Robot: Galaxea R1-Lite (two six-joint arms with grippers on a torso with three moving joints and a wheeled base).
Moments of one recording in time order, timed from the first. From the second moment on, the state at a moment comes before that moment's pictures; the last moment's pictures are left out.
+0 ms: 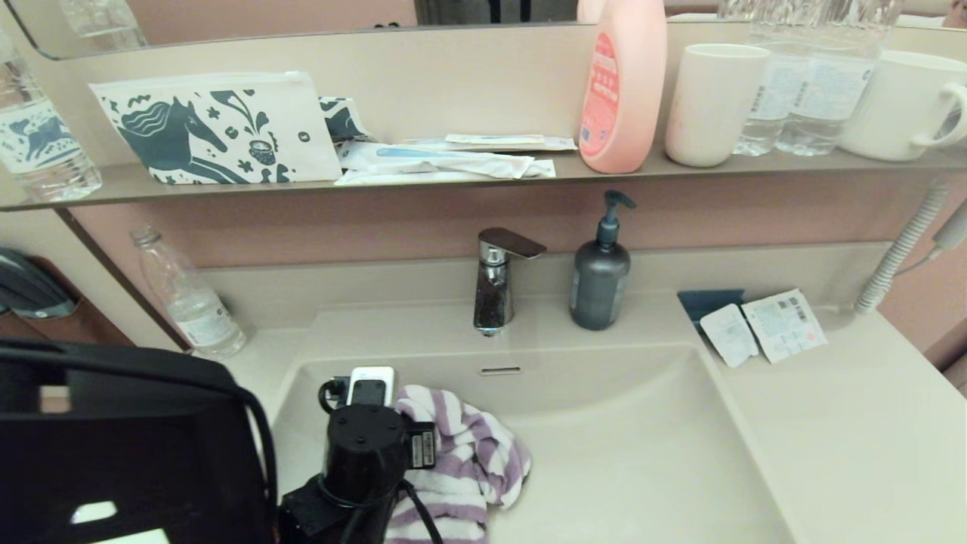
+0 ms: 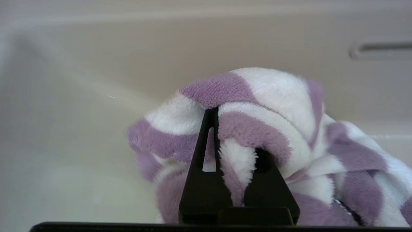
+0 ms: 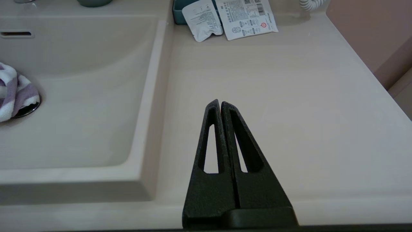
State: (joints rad) left arm -0.69 2.04 -0.32 -1.37 0.74 -0.17; right arm 0.00 0.00 0.00 0.00 0.01 -0.01
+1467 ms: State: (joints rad) left arm -0.18 1.06 -0.92 0.18 0.62 -0.05; right arm 0.00 0.00 0.00 0.00 0.01 -0.01
